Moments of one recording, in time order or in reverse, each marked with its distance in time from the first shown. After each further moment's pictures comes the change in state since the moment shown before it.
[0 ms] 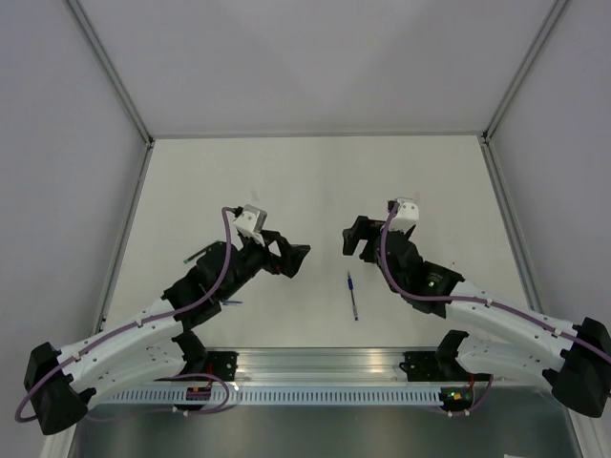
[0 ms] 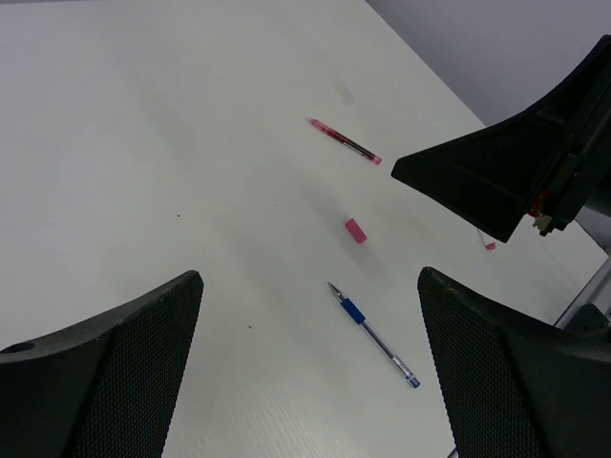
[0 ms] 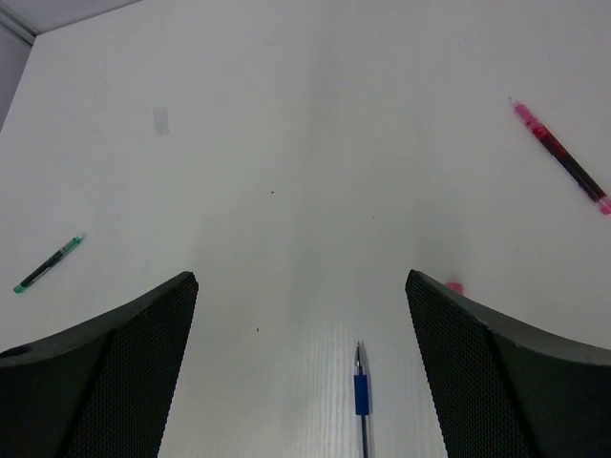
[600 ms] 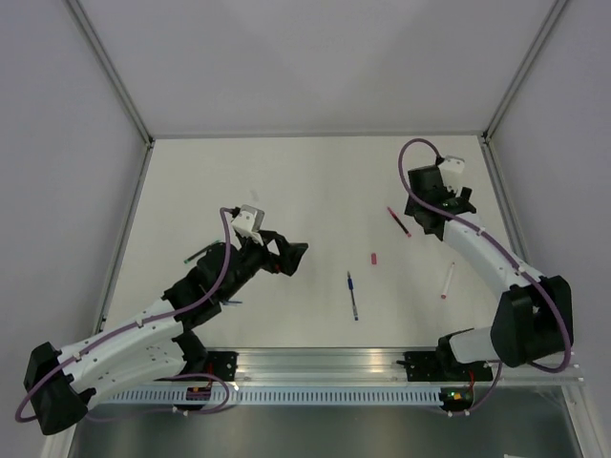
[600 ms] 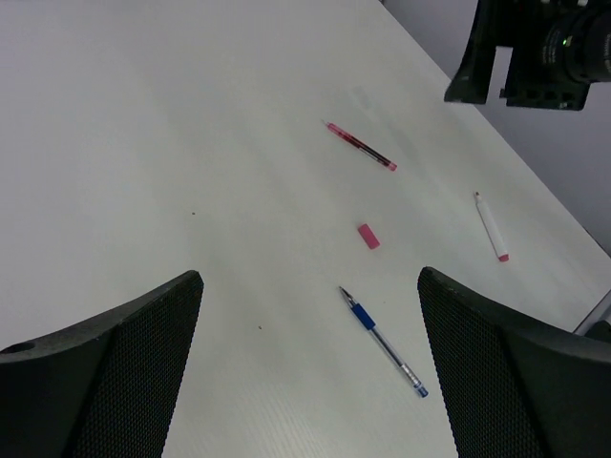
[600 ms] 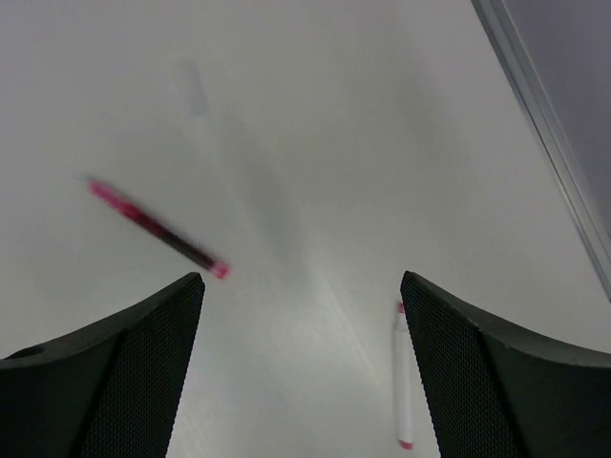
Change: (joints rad) left arm 0.000 -0.008 -0.016 0.005 -0.044 -0.016; right arm -0.562 0.354 0.377 -0.402 0.036 -0.201
